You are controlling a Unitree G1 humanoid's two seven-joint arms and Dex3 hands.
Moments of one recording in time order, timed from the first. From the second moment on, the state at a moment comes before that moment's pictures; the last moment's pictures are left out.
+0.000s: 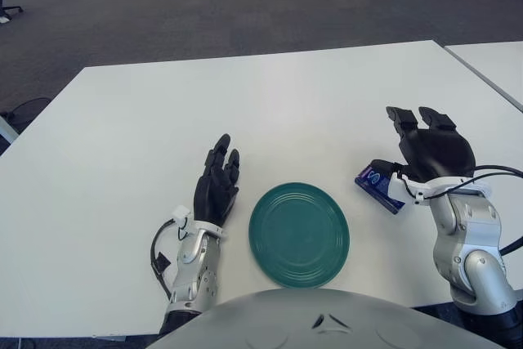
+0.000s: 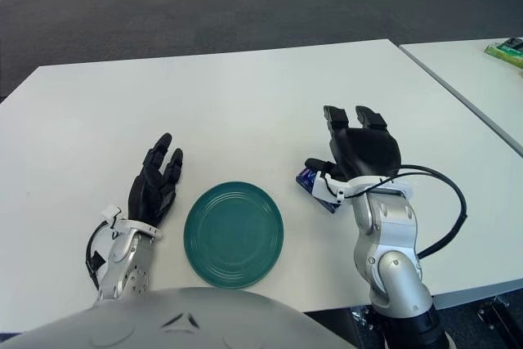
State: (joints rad) left arm 0.27 -0.11 -0.07 0.12 -0.42 -0.24 -0.27; right arm 0.22 -0.41 0.10 -0.66 -1.35 0.32 0.45
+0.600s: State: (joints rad) left arm 0.29 -0.11 -0.07 0.10 -0.43 -0.21 -0.28; right arm 0.31 -0.36 0.07 -0.67 -1.37 0.31 0.49
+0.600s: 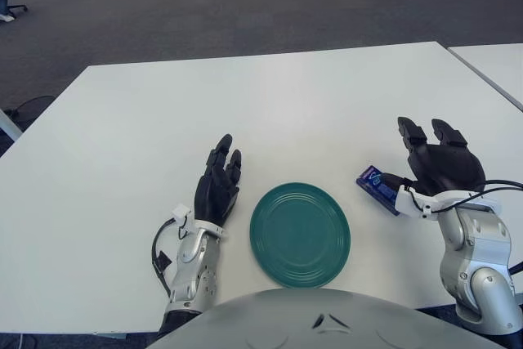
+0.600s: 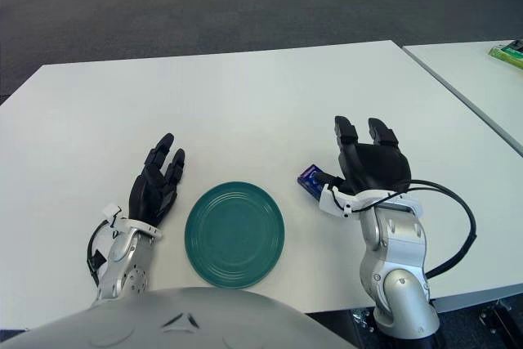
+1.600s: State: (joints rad) left arm 0.32 -0.11 -0.08 0.03 -0.42 -0.16 -0.26; right arm 0.38 -0.25 0.12 -0.65 -1.37 0.33 0.42
